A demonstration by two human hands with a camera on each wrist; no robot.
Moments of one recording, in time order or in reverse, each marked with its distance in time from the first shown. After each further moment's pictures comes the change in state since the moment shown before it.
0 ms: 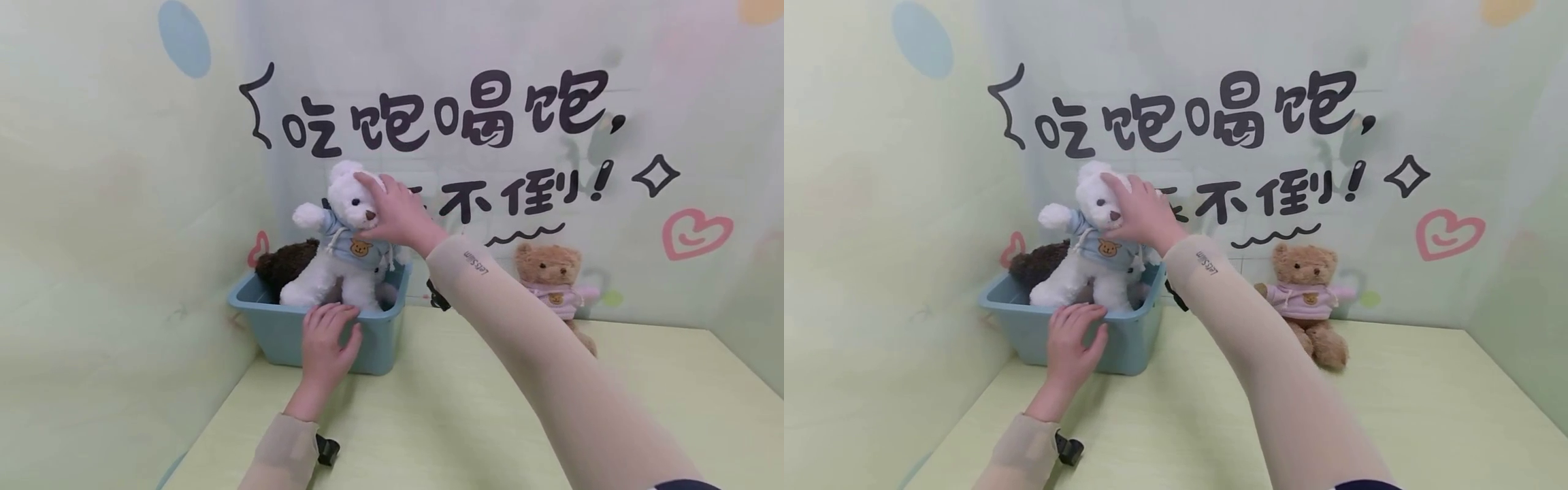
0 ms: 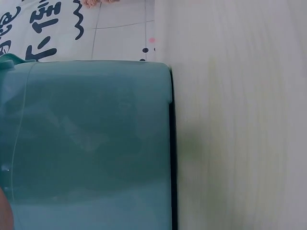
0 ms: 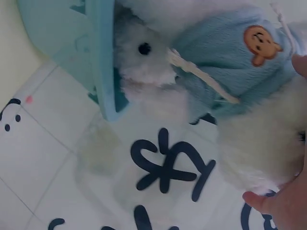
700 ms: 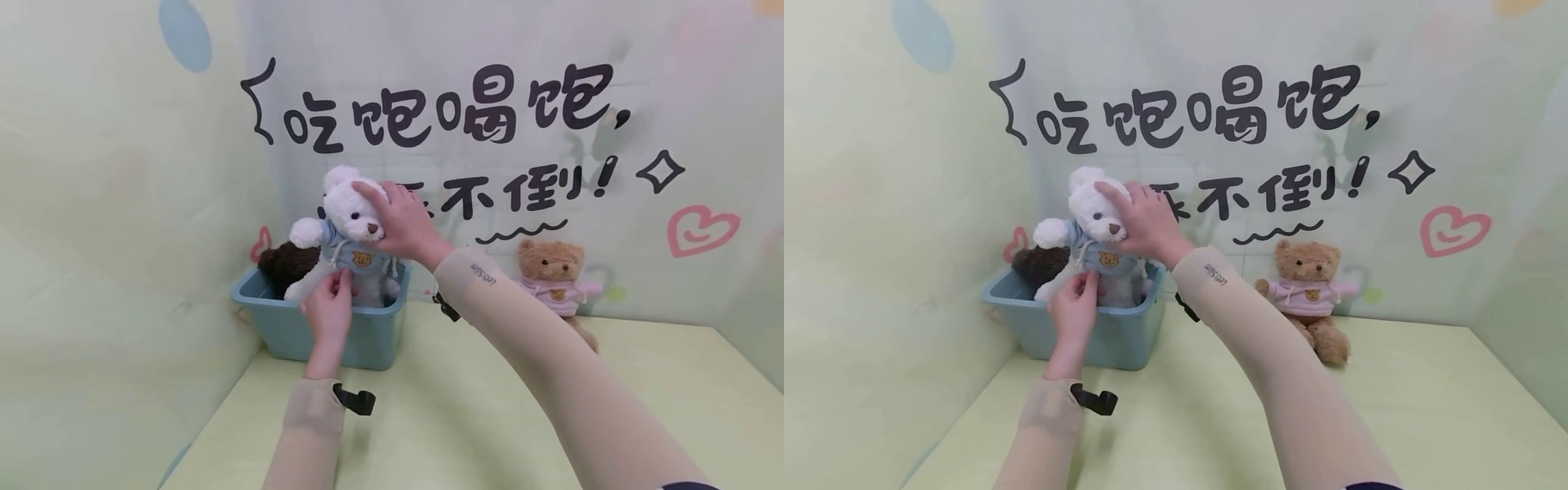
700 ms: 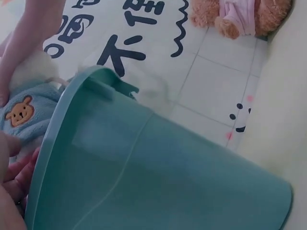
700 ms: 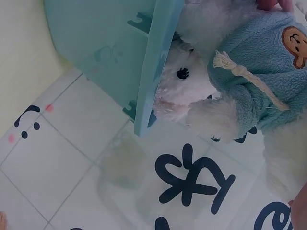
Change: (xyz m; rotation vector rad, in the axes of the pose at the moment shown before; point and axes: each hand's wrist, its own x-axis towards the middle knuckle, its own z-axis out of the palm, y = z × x) left_hand 0.066 0.022 0.006 -0.034 0.003 -0.804; right_hand -0.021 0.010 0.020 -0.076 0.253 -0.257
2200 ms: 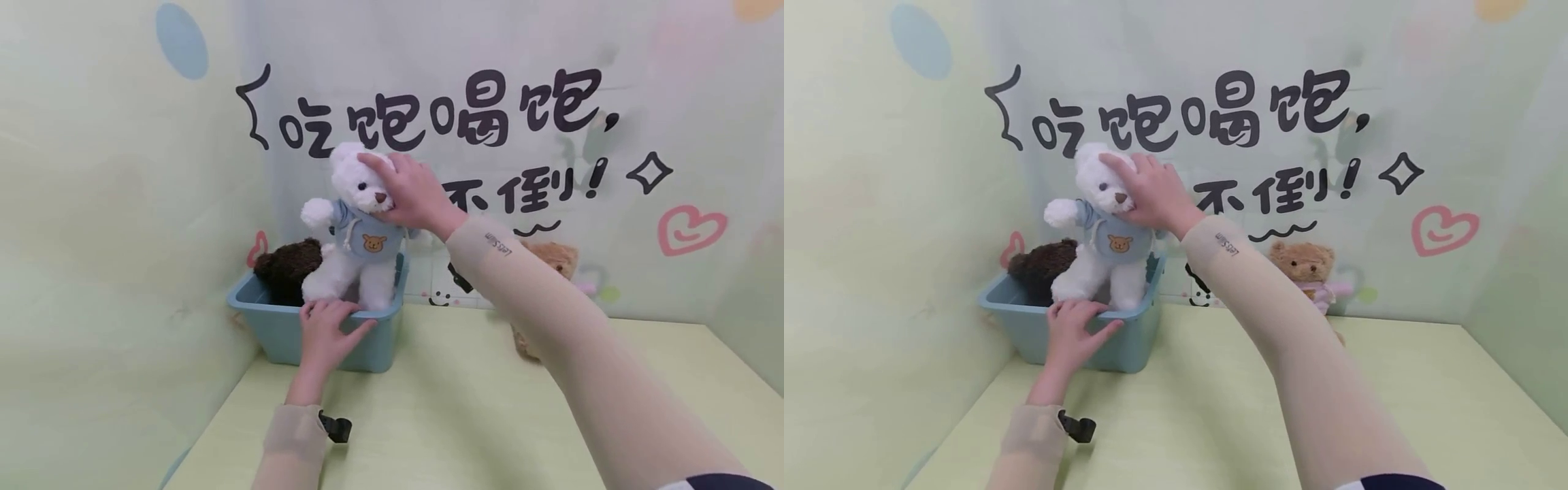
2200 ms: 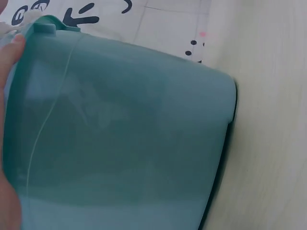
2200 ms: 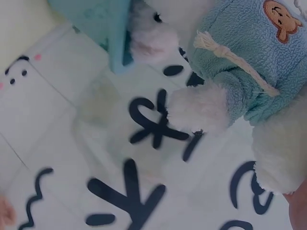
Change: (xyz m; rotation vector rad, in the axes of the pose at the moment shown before) left_hand -0.014 -0.050 -0.015 0.251 -0.261 0.613; right_hand 0.026 0.019 -0.051 -0.053 -0.031 -0.029
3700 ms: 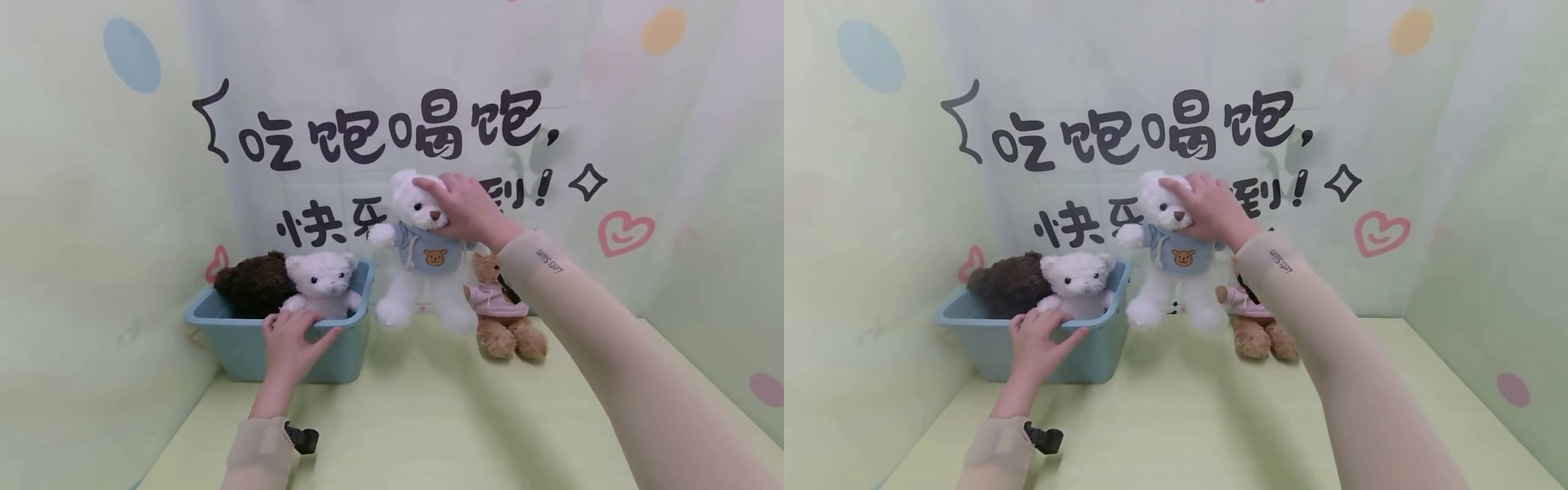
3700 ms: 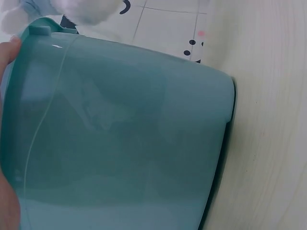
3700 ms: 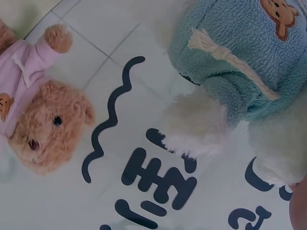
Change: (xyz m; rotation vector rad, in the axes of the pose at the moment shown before) left_hand 0.000 -0.001 0.010 -0.031 0.045 0.004; right_hand -0.099 0.089 -0.055 -0.139 -0.116 0.023
